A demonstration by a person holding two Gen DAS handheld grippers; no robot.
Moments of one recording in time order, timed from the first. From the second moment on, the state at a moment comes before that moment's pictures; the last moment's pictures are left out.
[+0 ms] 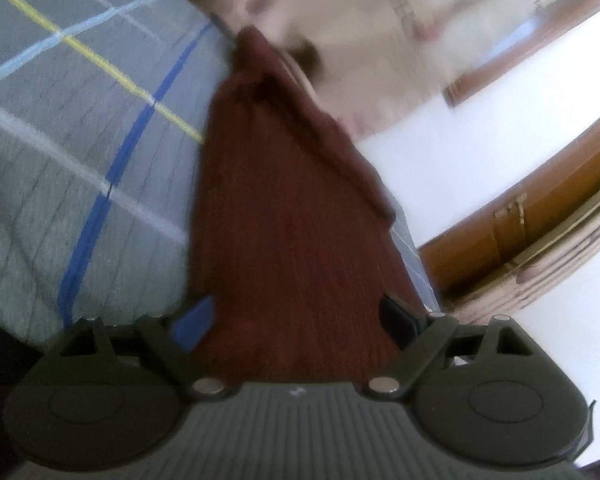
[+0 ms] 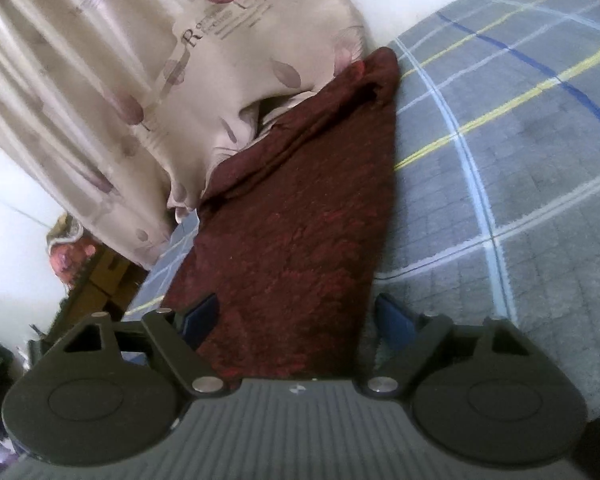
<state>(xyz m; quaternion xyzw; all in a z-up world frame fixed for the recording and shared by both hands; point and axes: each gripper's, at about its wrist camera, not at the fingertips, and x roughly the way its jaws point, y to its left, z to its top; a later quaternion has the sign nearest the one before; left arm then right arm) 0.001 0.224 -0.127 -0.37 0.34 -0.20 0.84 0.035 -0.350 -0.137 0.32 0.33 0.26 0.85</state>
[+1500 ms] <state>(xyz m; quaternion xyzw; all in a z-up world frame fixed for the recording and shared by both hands) 0.011 0.204 -0.138 -0.41 0.32 -0.28 0.81 0.034 -0.345 -0.149 0.36 0.35 0.29 0.81</state>
